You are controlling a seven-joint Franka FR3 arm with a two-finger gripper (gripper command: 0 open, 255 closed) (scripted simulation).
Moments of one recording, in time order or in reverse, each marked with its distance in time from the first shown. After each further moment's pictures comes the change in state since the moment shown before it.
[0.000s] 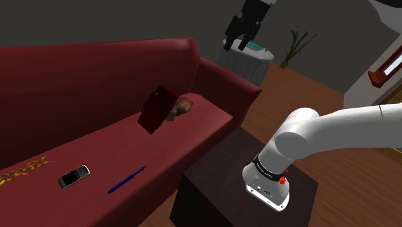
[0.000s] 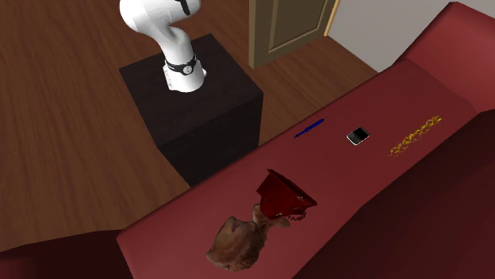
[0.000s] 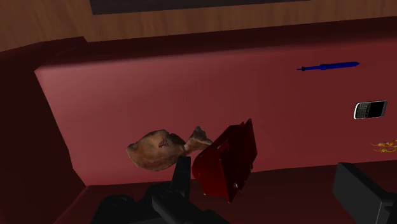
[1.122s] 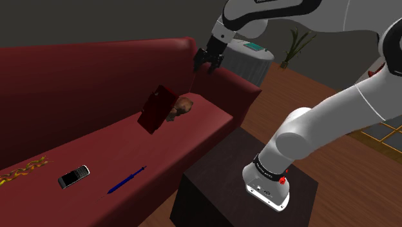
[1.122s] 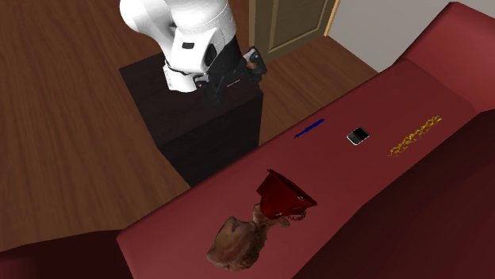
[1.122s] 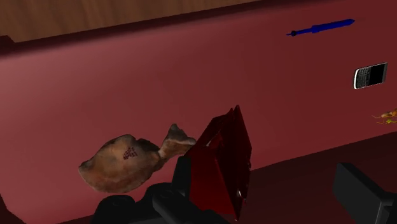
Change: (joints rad) arm 0.021 0.375 -0.110 -0.132 0.161 0.471 -0.088
